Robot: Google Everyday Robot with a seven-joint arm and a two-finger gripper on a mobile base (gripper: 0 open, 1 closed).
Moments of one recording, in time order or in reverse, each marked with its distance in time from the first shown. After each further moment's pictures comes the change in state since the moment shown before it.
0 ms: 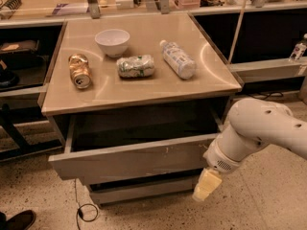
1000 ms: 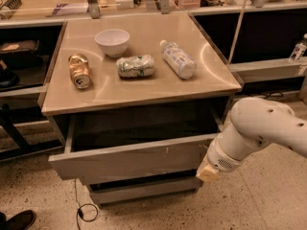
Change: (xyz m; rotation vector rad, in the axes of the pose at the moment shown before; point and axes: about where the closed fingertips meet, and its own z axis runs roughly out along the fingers) arm -0.004 -0.003 -0.002 0.005 -0.016 -0.015
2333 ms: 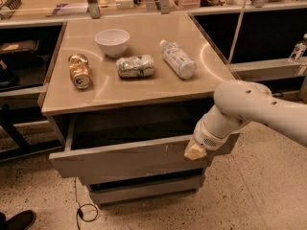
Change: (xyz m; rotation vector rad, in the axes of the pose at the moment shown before) arm -0.052 -0.052 0.001 0.057 -0.027 -0.105
